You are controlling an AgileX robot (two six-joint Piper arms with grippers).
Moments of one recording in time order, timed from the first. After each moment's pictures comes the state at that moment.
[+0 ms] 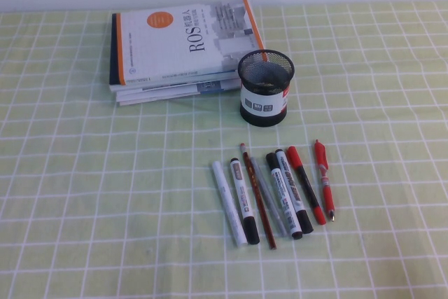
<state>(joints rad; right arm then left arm) 0.06 0.00 0.00 0.34 0.23 -0.20 0.00 -0.02 0.03 -0.06 0.39 0.16</state>
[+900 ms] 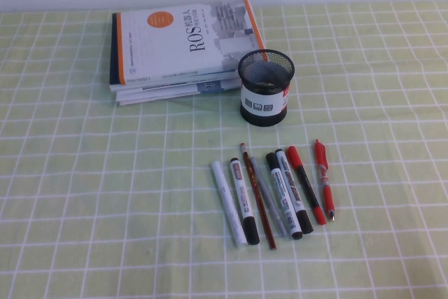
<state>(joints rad) 0.06 -0.01 0.03 0.13 0.29 -0.06 0.00 -0.02 0.03 -0.06 0.39 0.16</state>
